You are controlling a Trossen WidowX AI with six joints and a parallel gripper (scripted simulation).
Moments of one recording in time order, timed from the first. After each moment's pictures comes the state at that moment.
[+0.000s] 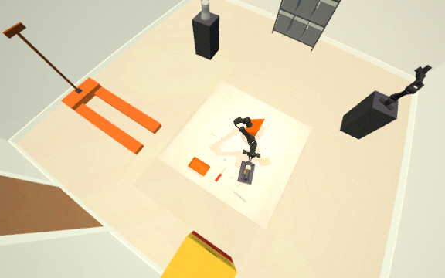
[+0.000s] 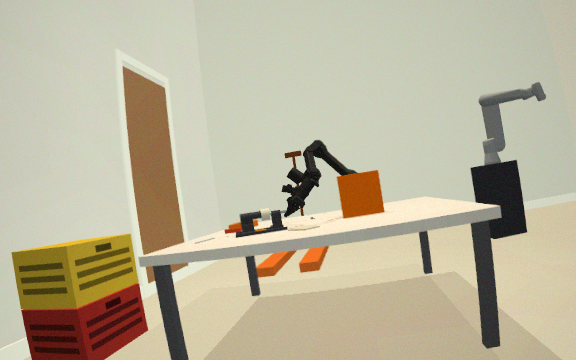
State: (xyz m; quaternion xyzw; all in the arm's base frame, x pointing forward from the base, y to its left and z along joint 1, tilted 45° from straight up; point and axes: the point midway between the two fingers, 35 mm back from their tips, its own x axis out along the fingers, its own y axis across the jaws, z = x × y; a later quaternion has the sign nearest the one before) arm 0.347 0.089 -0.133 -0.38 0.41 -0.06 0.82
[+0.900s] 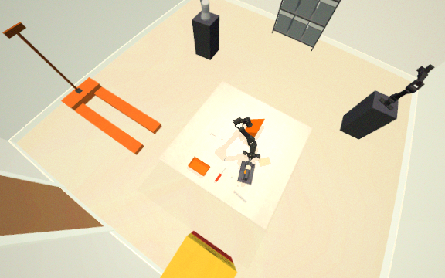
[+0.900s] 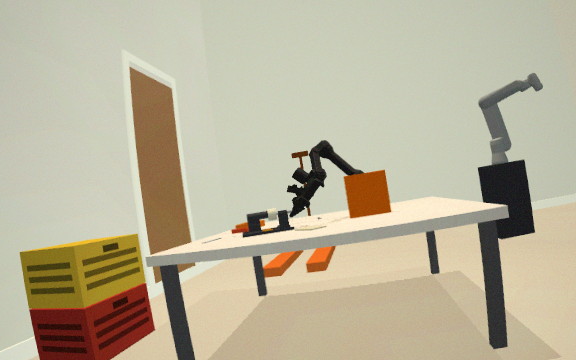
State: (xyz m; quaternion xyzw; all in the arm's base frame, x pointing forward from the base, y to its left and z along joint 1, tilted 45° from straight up) arm 0.354 0.090 -0.134 -0.38 0.41 -0.06 0.82
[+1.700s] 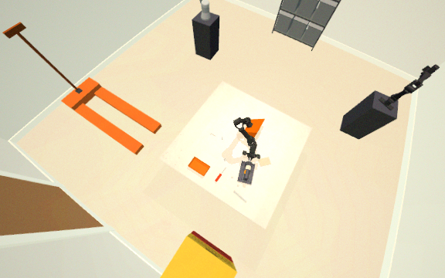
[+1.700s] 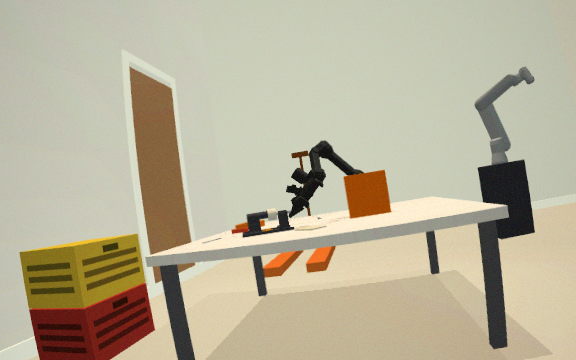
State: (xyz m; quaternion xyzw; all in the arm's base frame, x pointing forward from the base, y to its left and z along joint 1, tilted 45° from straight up) arm 0.358 0.090 -0.135 -0.38 0.41 -0.06 0.82
